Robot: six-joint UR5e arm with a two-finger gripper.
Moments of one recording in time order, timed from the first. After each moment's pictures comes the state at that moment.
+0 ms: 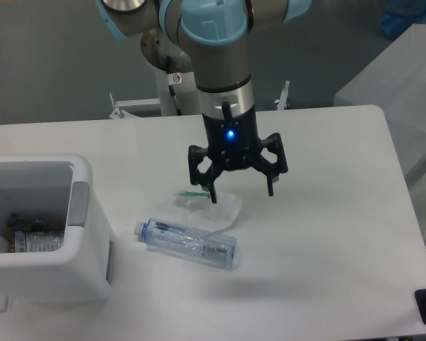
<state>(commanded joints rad) 2.43 -1.67 -1.68 -0.93 1.51 0.64</state>
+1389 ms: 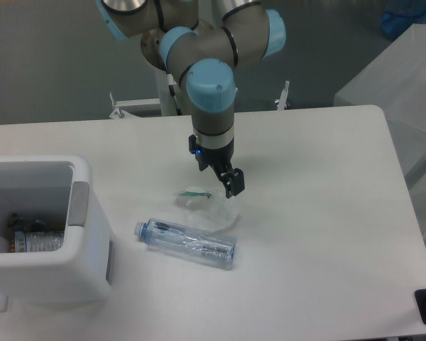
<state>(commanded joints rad) 2.42 -1.78 -1.96 -0.91 1.60 1.35</state>
